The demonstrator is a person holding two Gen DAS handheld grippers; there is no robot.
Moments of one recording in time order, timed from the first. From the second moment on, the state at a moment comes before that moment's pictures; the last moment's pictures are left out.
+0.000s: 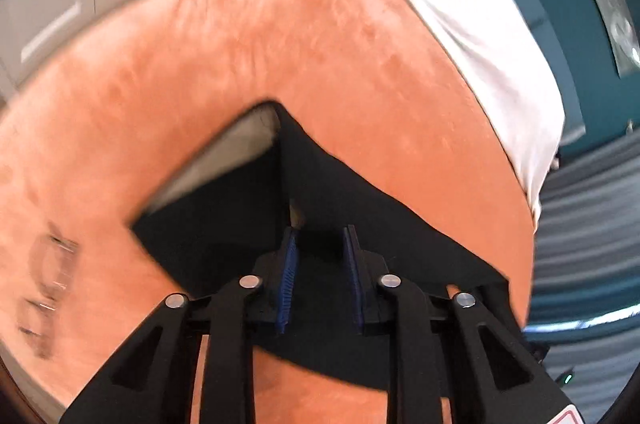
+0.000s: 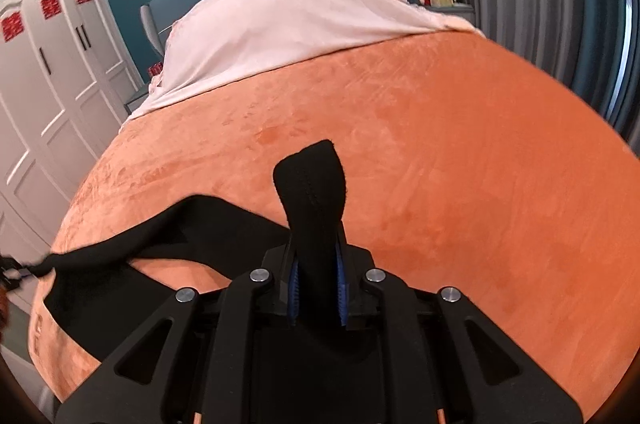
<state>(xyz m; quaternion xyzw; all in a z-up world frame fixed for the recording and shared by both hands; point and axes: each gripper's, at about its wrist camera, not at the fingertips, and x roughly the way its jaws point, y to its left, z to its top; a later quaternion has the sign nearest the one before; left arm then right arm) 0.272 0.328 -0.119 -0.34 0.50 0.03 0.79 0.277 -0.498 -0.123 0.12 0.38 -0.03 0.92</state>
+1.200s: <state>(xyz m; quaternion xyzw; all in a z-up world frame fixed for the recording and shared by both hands) 0.242 0.346 -0.185 -0.26 0.62 0.11 0.73 0.219 -0.488 -0.190 0.28 0.41 -0.10 0.86</state>
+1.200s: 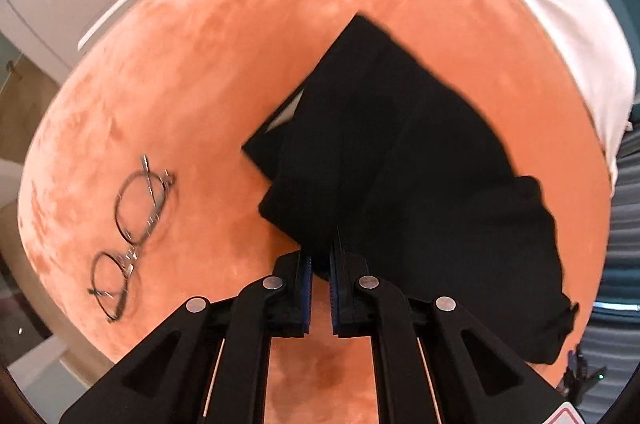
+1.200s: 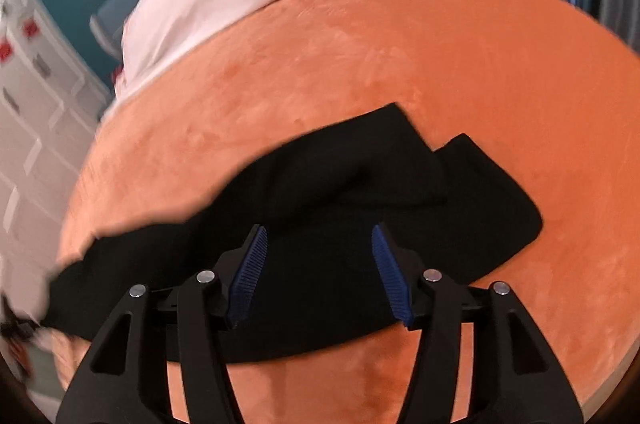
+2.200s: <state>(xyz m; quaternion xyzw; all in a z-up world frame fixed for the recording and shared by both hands) 0.263 0.324 -0.224 -0.15 0.65 0.17 0.72 0.205 -0.562 -0.231 0.33 0.47 -0.19 0.79</state>
